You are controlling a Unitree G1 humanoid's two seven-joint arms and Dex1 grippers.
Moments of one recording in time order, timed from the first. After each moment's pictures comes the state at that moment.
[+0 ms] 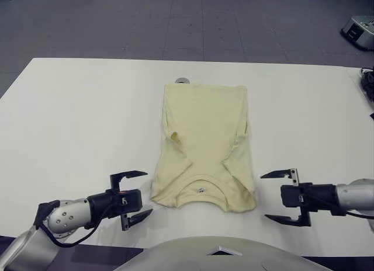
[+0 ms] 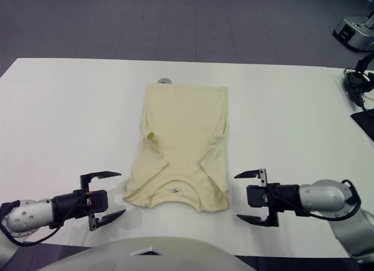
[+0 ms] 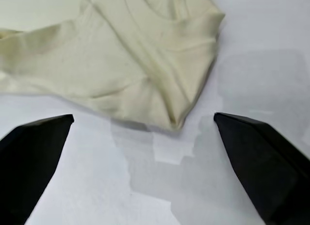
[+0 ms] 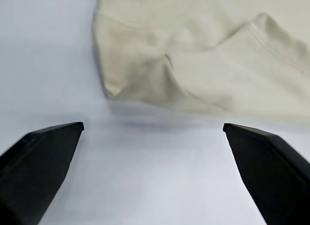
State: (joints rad) left arm 0.57 0.96 -0.06 -0.64 0.08 0.04 -0.77; right arm 0.47 -1.06 -0.03 -0.48 0.08 0.01 1.06
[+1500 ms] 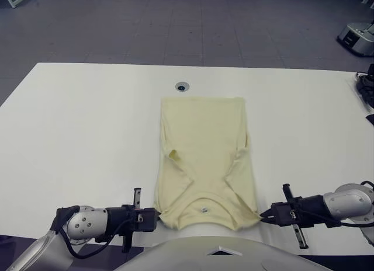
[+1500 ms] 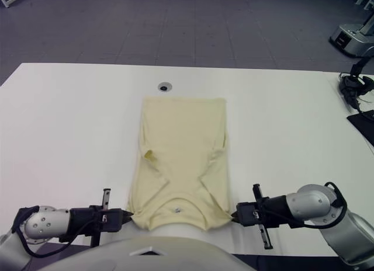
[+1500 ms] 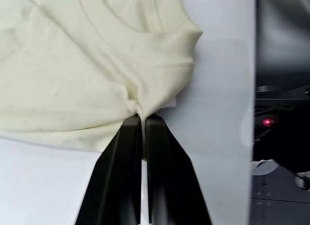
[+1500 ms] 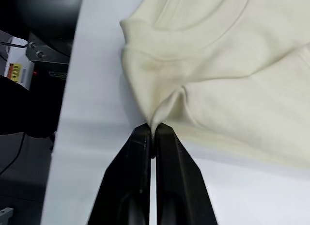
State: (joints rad) left arm 0.57 0.99 -0.18 -0.82 0.06 0.33 -0.99; right arm 0.48 -1.17 0.03 -0.62 0.12 0.18 1.23
